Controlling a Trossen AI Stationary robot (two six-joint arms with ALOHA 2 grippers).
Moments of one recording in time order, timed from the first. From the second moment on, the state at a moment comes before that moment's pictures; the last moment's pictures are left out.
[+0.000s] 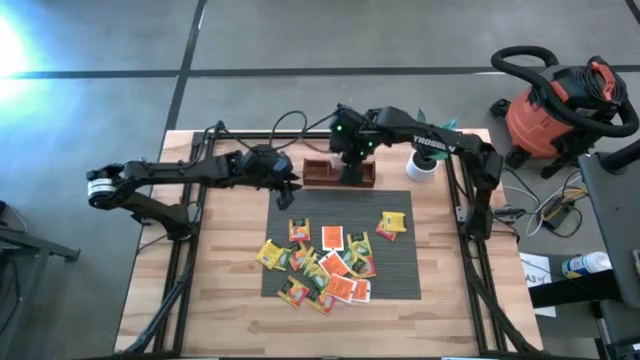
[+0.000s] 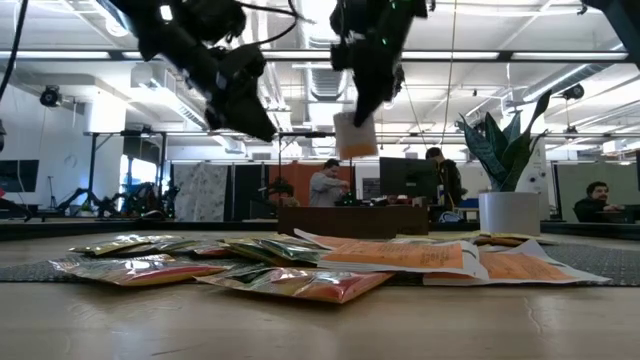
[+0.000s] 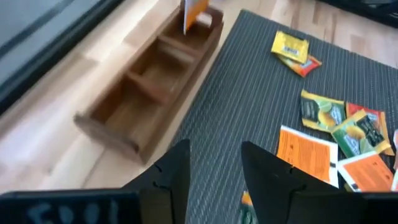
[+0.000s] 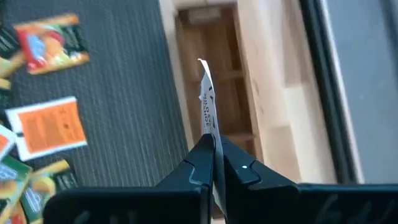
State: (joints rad) left arm 0.31 1.26 0.83 -0.20 0.03 -0.16; right arm -0.41 1.89 1.83 -1.13 -0.02 -0.16
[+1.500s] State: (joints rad) left arm 0.30 0.82 0.44 -0.03 -0.07 -0.45; right arm -0.60 1.82 1.30 -0.72 -0.11 -0.13
